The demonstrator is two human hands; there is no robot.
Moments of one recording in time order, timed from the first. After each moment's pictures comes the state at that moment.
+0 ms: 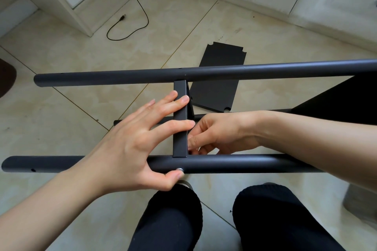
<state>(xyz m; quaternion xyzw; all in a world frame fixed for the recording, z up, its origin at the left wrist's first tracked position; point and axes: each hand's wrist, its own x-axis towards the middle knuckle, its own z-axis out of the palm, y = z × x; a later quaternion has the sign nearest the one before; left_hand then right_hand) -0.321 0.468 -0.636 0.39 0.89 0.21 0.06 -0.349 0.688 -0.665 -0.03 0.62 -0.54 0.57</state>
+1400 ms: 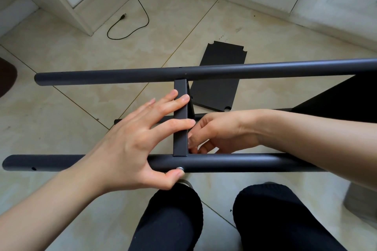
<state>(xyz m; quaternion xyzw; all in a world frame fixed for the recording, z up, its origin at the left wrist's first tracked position) -0.321 0.468 -0.637 0.39 0.89 0.21 0.06 -0.353 0.686 -0.668 -0.01 0.59 -0.55 0.59</state>
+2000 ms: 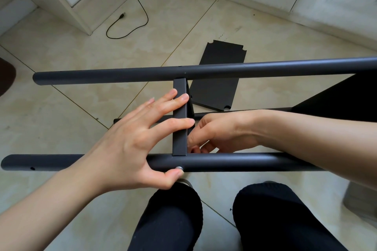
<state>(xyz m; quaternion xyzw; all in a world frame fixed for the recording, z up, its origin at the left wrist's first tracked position) -0.322 0.468 -0.638 0.40 0.89 0.21 0.05 -0.351 0.685 -0.667 -0.01 0.60 -0.54 0.59</state>
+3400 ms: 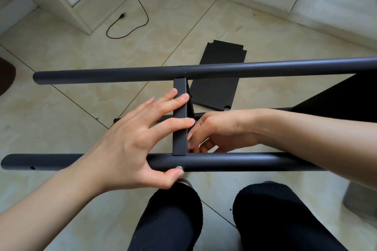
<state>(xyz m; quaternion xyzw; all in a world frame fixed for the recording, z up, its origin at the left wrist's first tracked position) -0.321 0.468 -0.638 0.40 0.89 0.21 0.05 -0.354 0.687 -0.664 -0.02 0.60 -0.54 0.59</state>
